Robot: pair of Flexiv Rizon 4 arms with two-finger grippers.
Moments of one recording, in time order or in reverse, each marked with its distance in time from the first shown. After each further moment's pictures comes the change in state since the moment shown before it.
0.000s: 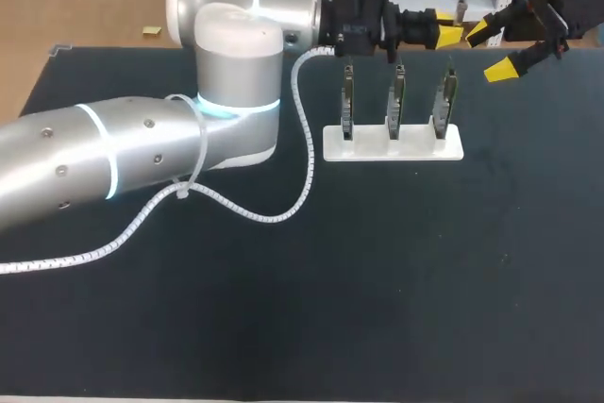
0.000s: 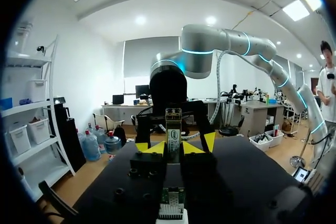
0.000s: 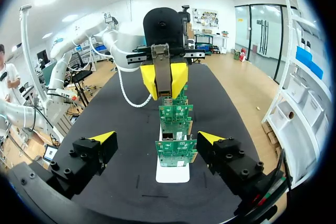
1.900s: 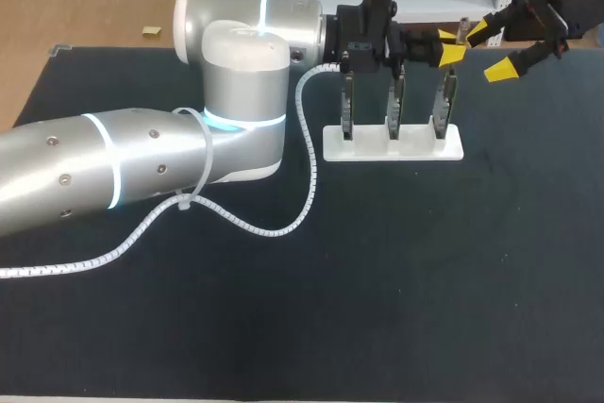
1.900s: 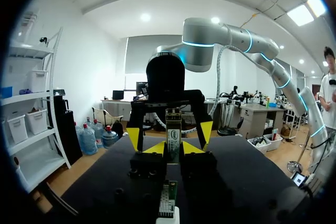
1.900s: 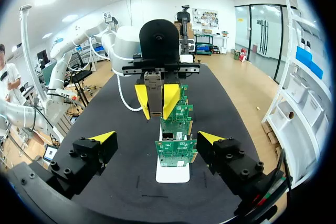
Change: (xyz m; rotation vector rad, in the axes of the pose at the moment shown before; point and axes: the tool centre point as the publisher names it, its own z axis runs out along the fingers) left arm 0.021 -0.010 0.007 0.003 0.008 -0.052; right arm 0.000 0.000 0.000 0.000 0.000 0.000
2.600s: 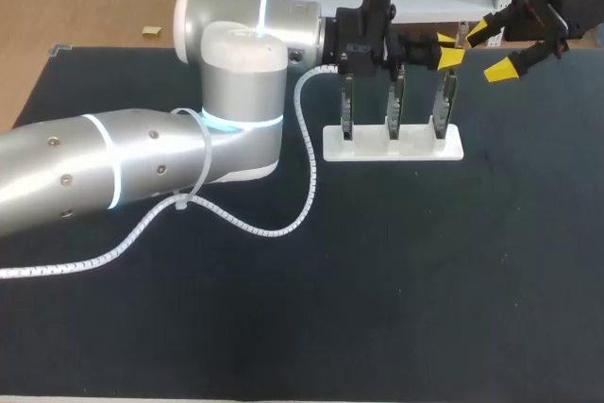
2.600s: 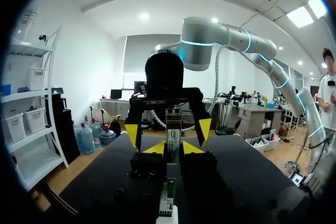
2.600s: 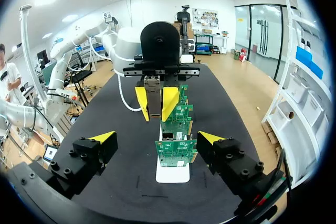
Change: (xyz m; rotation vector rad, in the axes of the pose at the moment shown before) left arm 0.005 -0.001 -0.001 0.020 0.004 -0.009; right arm 0.000 0.000 0.000 0.000 0.000 0.000
